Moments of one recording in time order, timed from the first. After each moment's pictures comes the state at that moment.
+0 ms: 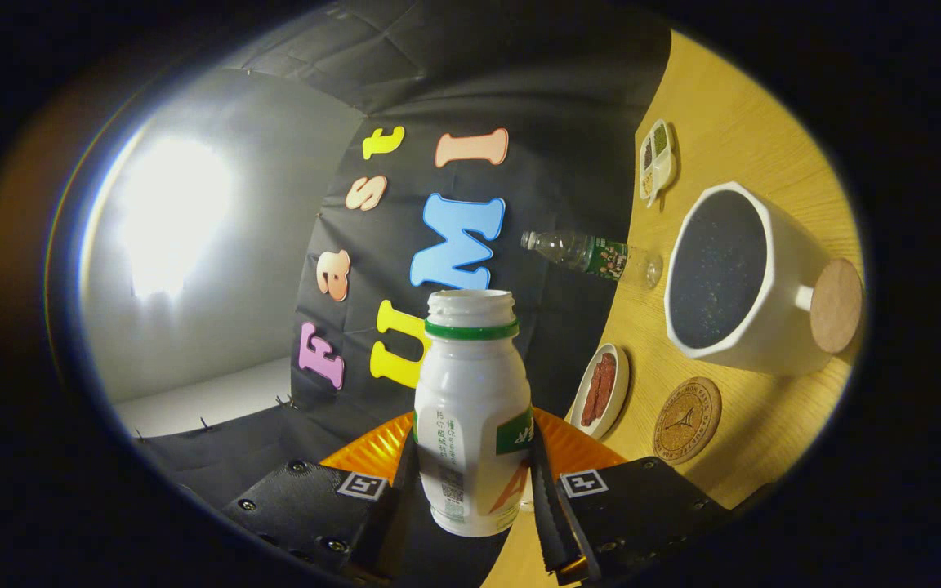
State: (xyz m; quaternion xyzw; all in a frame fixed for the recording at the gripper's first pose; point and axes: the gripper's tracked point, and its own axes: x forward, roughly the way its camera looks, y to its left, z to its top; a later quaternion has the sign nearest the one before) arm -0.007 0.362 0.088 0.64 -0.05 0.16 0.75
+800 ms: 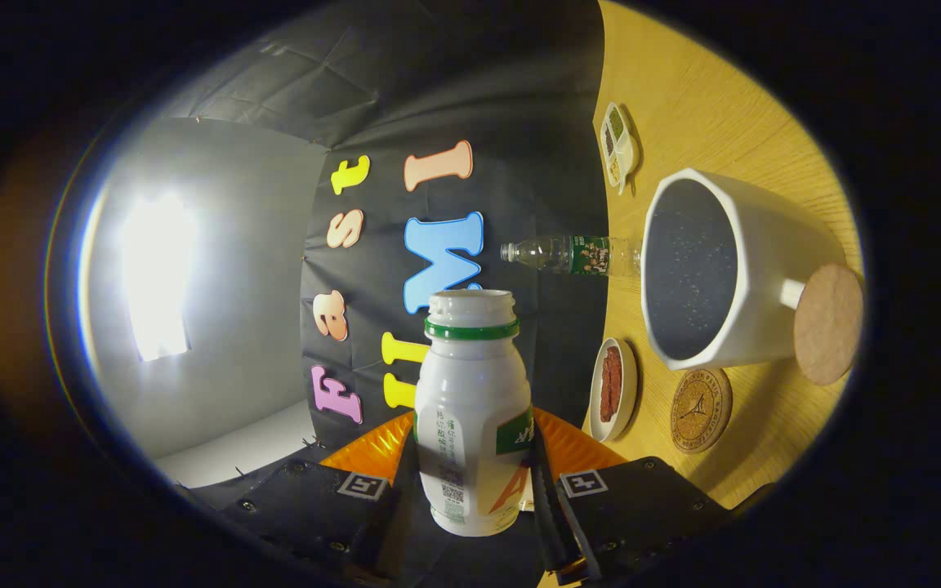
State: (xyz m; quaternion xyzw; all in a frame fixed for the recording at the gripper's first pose) arm -0.005 0.342 0.094 0.71 -0.06 0.16 0.68
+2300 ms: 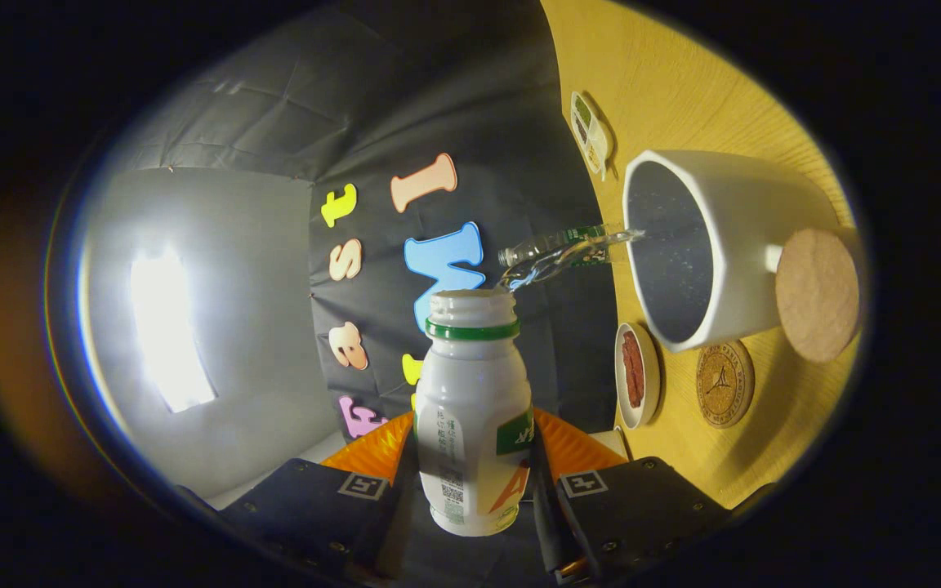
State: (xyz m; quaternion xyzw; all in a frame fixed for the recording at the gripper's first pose) arm -0.010 0.335 0.103 0.77 -0.07 0.17 0.62
